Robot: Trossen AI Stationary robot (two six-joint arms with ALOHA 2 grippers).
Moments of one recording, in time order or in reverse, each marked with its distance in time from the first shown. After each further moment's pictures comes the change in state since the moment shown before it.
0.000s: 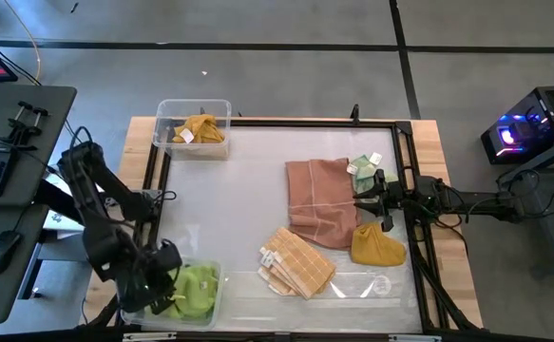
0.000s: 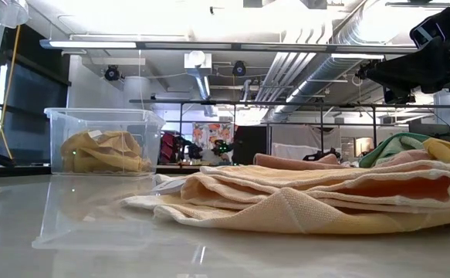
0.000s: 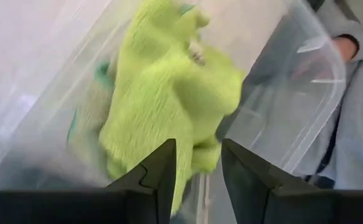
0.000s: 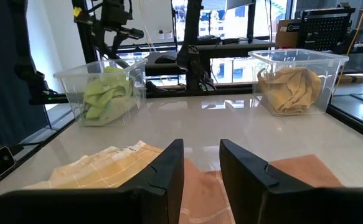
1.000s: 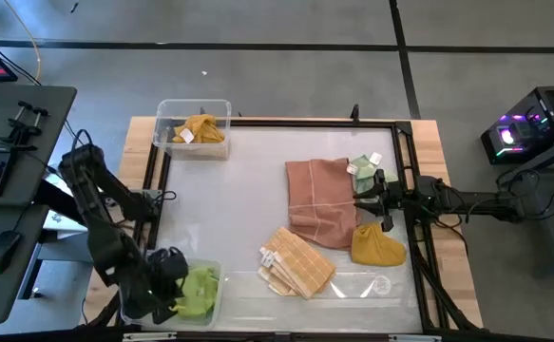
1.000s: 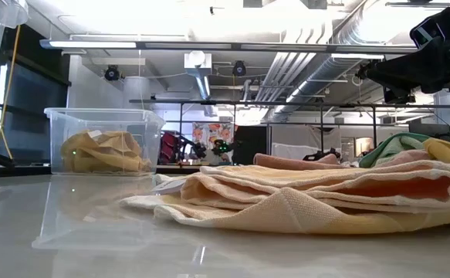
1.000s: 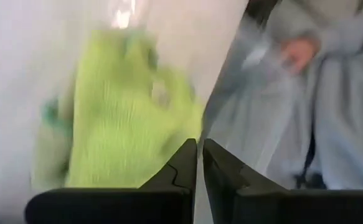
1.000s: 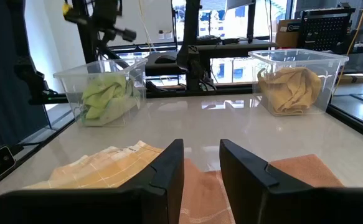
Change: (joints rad) left arm 0.014 0.026 0.012 0.123 -0.077 0.160; right arm 0.000 0.000 0.000 0.000 0.000 0.000
